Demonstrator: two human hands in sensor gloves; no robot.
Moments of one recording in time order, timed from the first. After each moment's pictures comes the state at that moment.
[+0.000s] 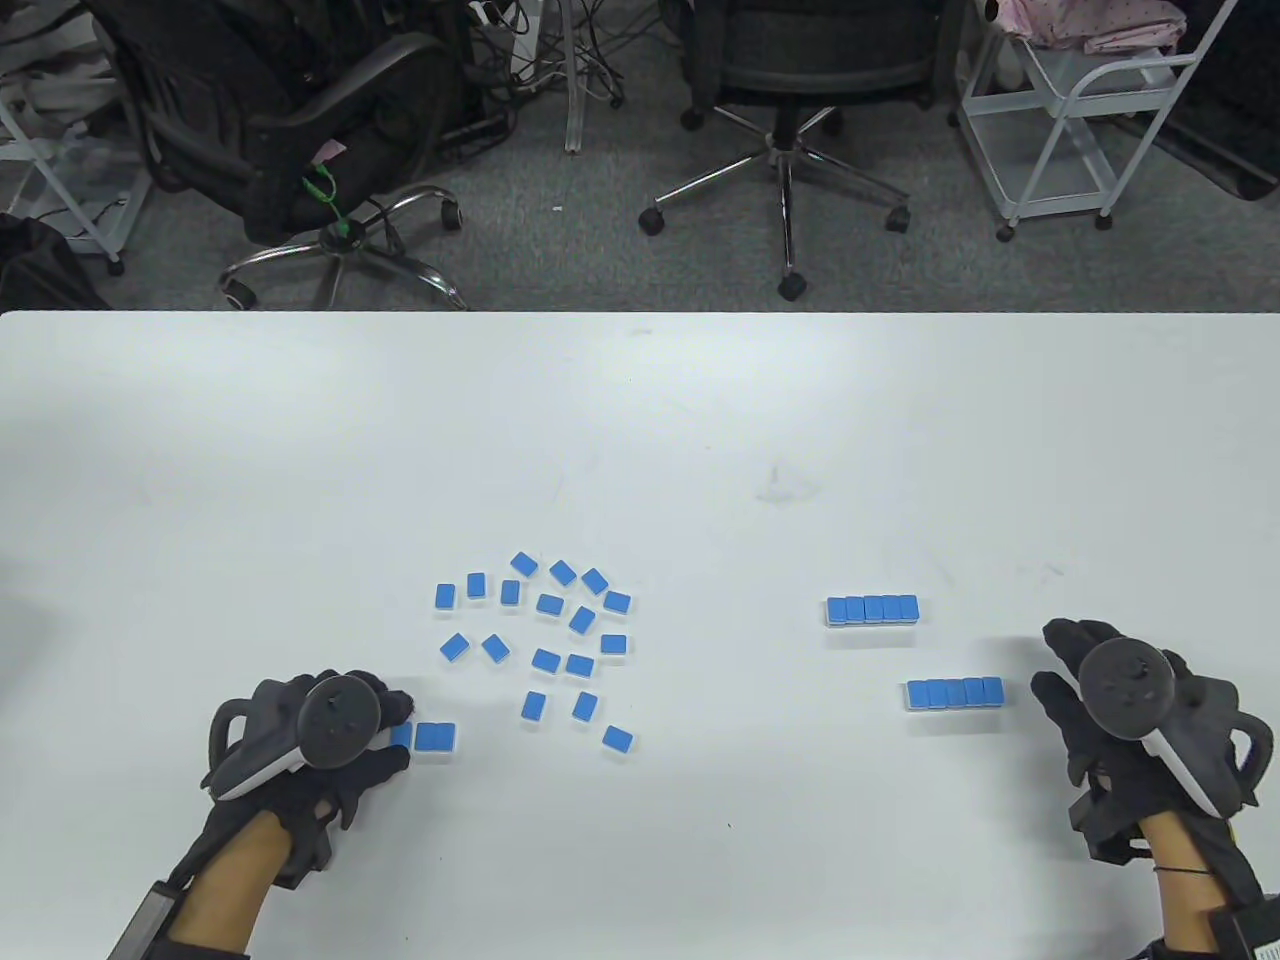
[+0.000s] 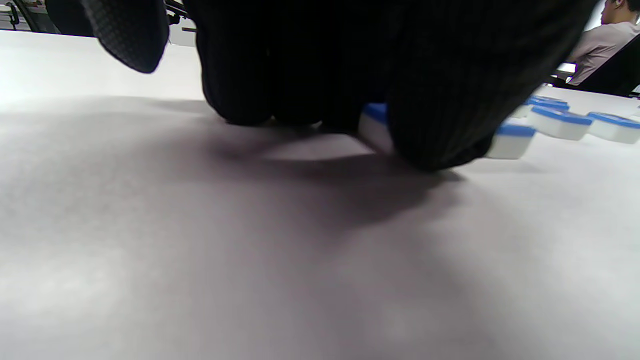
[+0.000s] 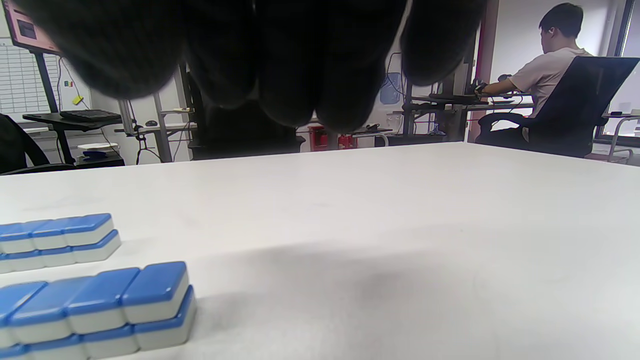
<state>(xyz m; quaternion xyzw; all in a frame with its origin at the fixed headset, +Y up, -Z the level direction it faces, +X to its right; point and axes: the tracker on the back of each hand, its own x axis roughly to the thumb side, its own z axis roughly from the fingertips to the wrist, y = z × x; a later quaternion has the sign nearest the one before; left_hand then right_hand) -0.305 -0.747 -0.198 -0.12 -0.13 0.03 0.98 0.341 -0.692 -0.181 -0.13 0.00 0.99 0.05</state>
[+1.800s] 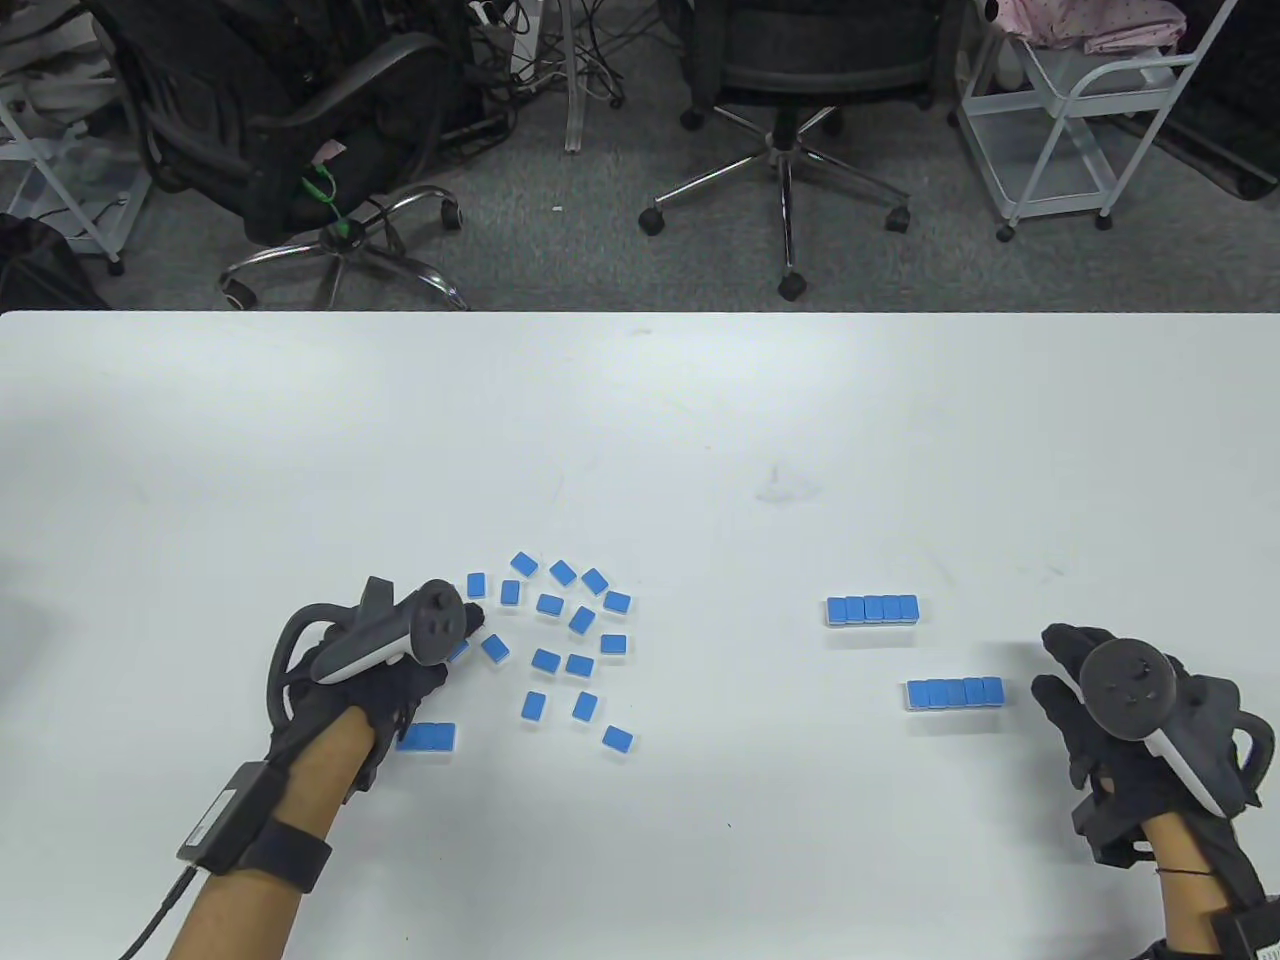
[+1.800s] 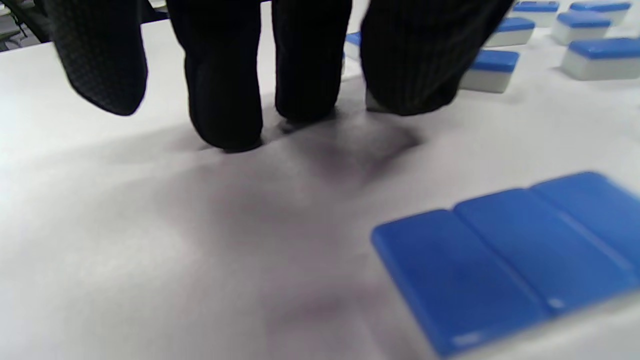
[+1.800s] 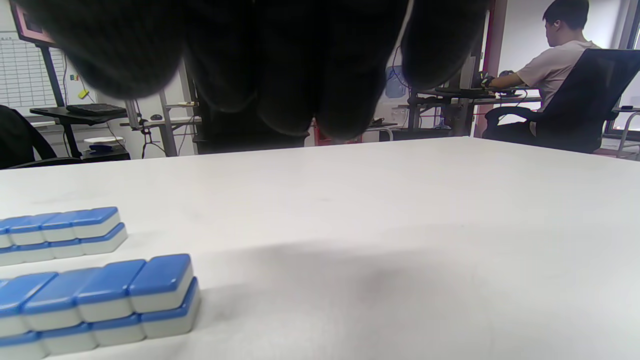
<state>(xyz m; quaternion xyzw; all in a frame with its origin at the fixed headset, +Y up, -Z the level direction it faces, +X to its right) -0.244 -0.741 -0.270 -0.21 -0.10 -0.10 0.97 0.342 -0.693 -0.180 -0.13 0.01 0.99 0.06</state>
